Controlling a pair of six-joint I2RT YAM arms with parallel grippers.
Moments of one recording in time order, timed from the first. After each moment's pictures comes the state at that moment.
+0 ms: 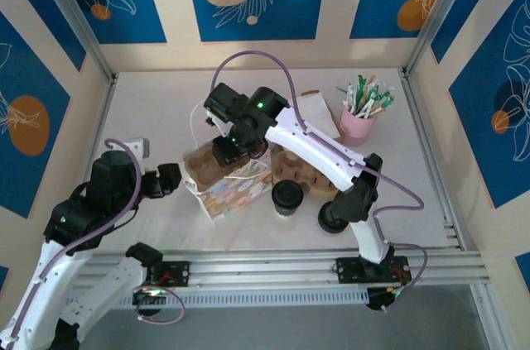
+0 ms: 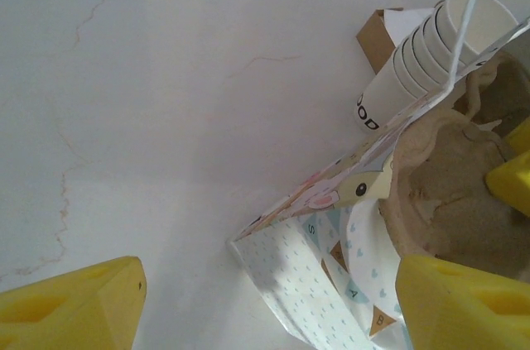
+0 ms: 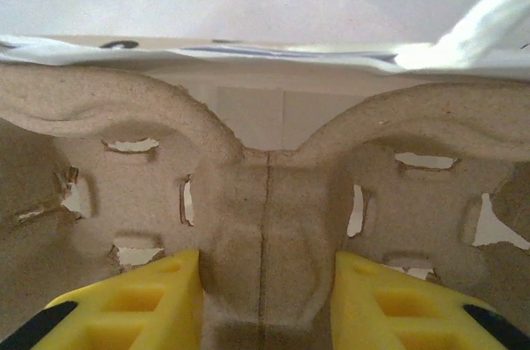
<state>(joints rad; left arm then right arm) -0.46 0.66 1.07 -1.10 -0.13 -0.48 0.99 2.05 2.32 -1.47 -0.09 0.35</state>
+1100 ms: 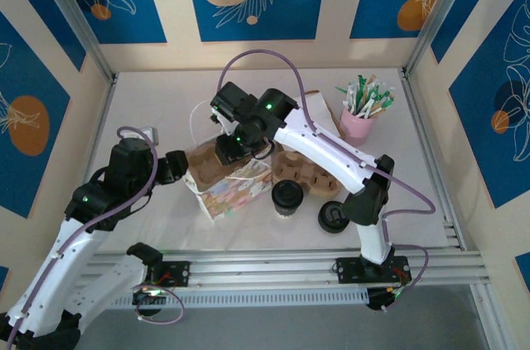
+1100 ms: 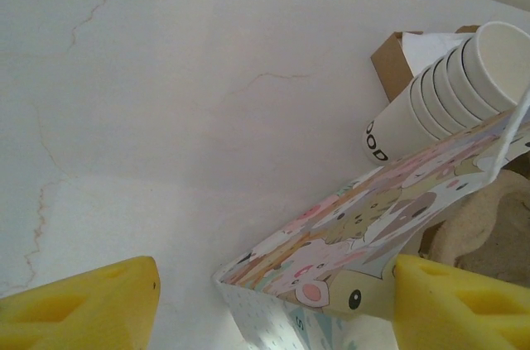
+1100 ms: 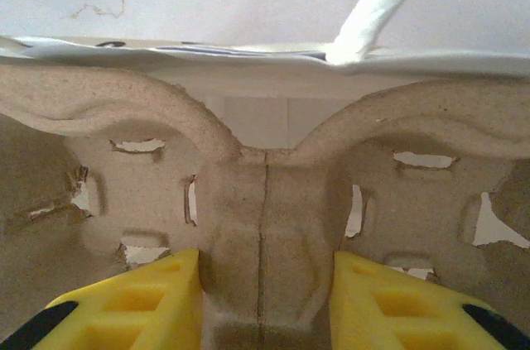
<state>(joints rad) -0.46 0.74 1.02 -0.96 -0.17 -0.55 0.97 1.96 2.20 -1.38 -0.10 0.38</state>
